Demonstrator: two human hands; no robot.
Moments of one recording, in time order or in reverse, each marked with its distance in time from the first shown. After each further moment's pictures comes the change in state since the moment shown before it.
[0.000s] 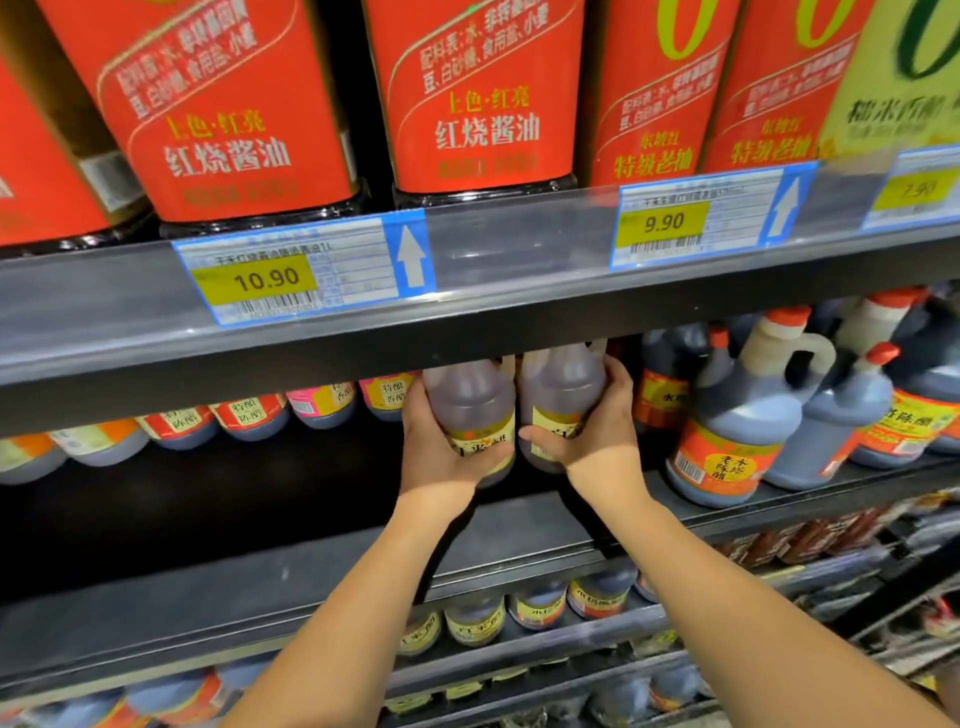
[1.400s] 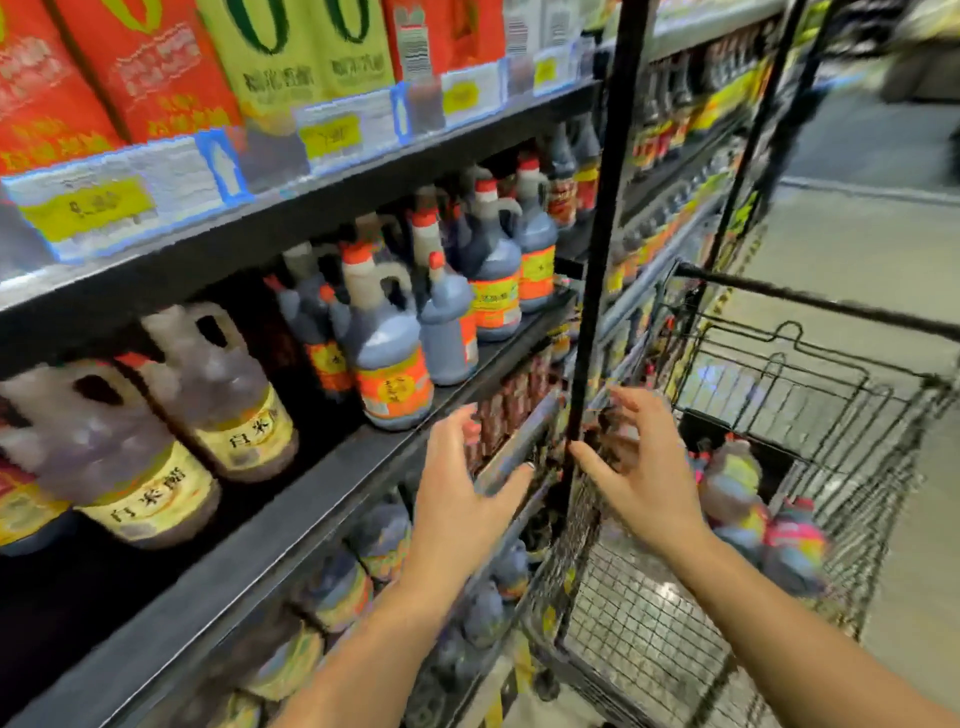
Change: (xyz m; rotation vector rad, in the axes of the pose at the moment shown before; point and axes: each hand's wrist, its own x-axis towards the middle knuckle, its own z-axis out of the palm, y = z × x) left_hand -0.179 0.094 0.142 -0.102 -0.731 0.363; right_hand -0.208 0.023 -0.257 -0.514 0.488 0.074
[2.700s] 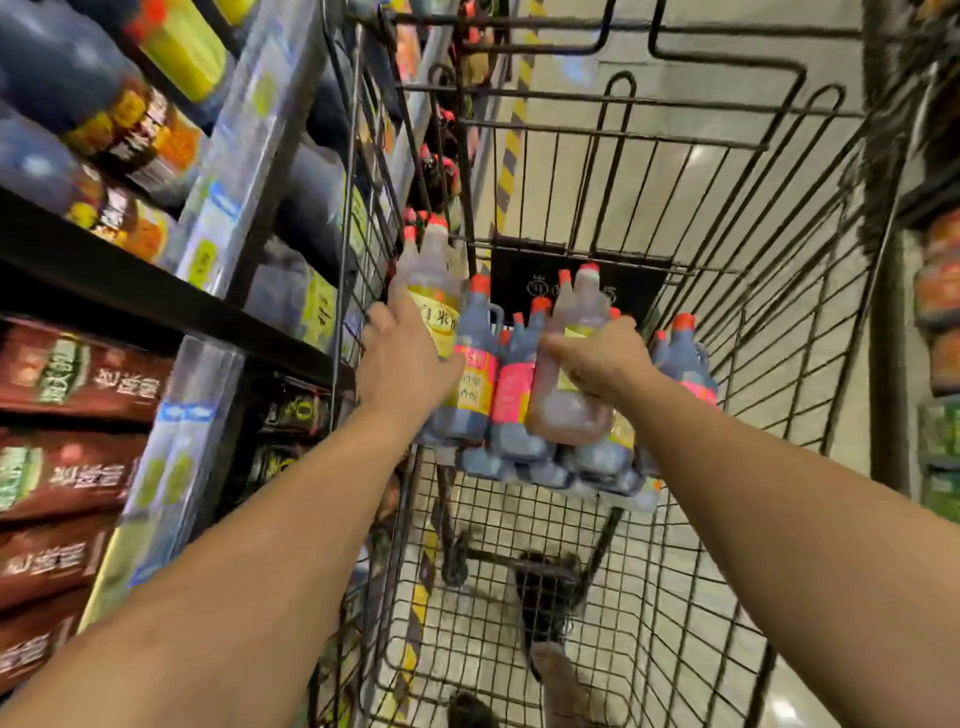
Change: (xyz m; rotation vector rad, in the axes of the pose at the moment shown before) left_hand 0.200 -0.123 0.474 0.714 -0.703 -0.111; right_hand 0.057 0.494 -0.030 -0.094 -0.139 1.421
